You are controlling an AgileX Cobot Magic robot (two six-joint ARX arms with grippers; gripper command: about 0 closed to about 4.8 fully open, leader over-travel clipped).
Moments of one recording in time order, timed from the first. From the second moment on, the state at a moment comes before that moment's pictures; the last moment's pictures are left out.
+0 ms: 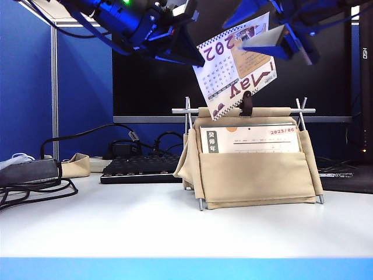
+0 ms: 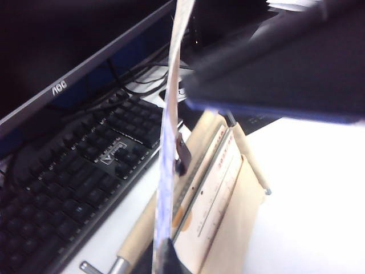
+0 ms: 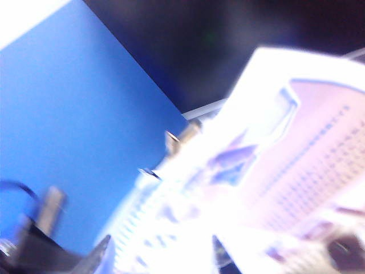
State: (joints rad) left arm -0.69 1.47 0.98 0.20 0.22 0.27; right arm 0.47 1.21 0.68 0.48 -0.23 0.65
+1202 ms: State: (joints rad) left arm -0.56 1.70 1.24 0.06 0.29 0.25; right arm 0.47 1.04 0.52 0.24 -0.12 0.48
